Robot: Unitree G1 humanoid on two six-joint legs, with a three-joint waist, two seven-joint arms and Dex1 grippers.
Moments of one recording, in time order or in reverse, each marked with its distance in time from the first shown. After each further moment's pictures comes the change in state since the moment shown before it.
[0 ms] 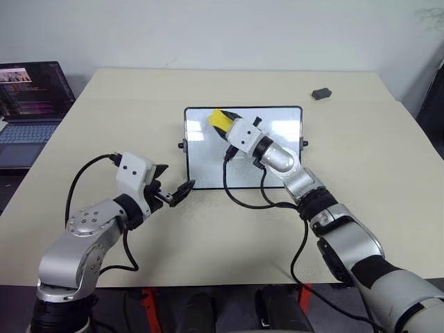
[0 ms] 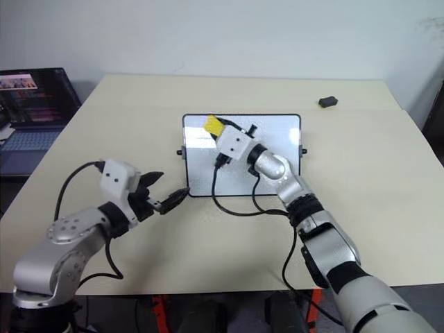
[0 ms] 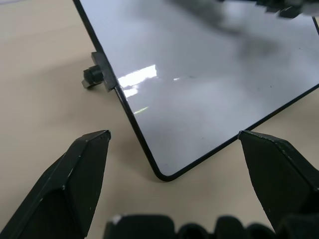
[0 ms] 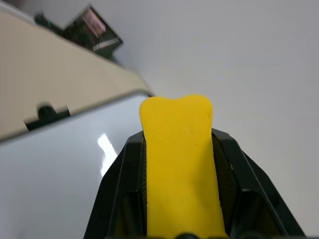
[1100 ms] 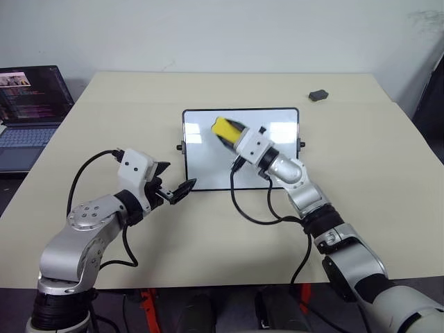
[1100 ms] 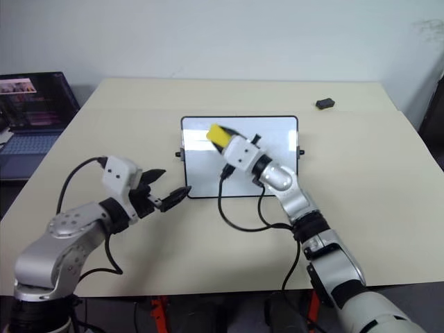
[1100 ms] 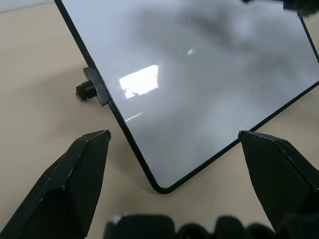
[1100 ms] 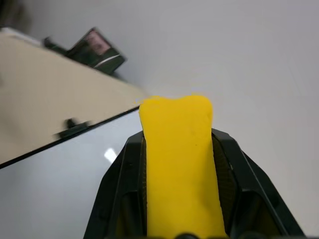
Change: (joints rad) left arm -0.040 0.013 -0.013 0.036 0.011 -0.004 -0.039; right arm 0.161 -0.024 -0.052 -0.301 0.075 0.032 0.070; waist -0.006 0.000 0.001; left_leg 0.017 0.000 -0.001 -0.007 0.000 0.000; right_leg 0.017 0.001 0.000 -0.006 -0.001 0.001
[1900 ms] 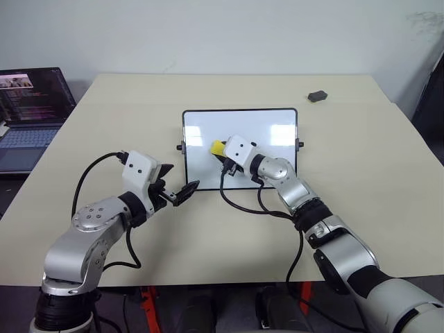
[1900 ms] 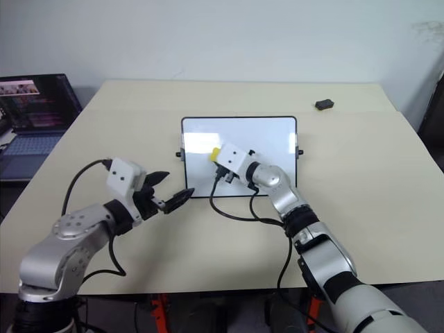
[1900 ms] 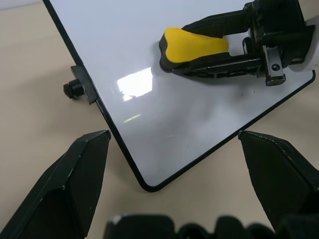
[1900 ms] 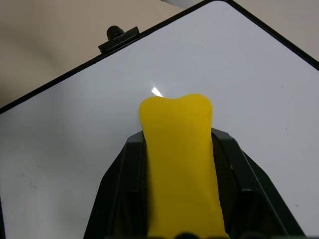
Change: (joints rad) left arm 0.009 -0.018 -0.010 -0.002 0.002 0.000 0.018; right arm -0.047 0.066 0.048 0.135 -0.012 0.264 0.139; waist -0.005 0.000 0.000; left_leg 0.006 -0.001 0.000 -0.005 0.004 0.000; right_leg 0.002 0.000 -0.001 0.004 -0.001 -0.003
